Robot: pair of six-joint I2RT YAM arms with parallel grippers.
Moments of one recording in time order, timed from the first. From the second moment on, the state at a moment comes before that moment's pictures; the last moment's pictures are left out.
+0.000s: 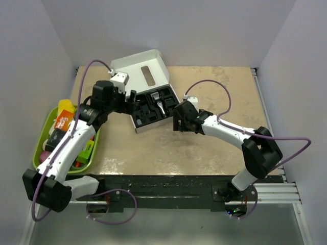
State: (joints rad) left arm -0.34 1.24 1.18 -0.49 -0.01 -0.04; right arm 0.70 1.59 1.06 -0.46 0.39 0.59
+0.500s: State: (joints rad) left arm -0.35 0.98 0.95 -0.55 0.05 -0.13; right arm 0.70 1.80 1.19 -0.42 0.35 0.22
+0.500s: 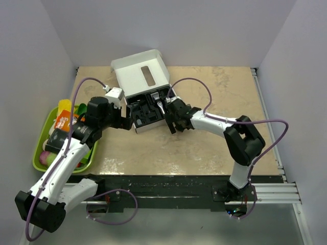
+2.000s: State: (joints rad) left arm -0.35 0.94 0.92 -0.57 0.08 -0.13; right arm 0.62 1.87 1.20 -0.38 0.01 -0.05
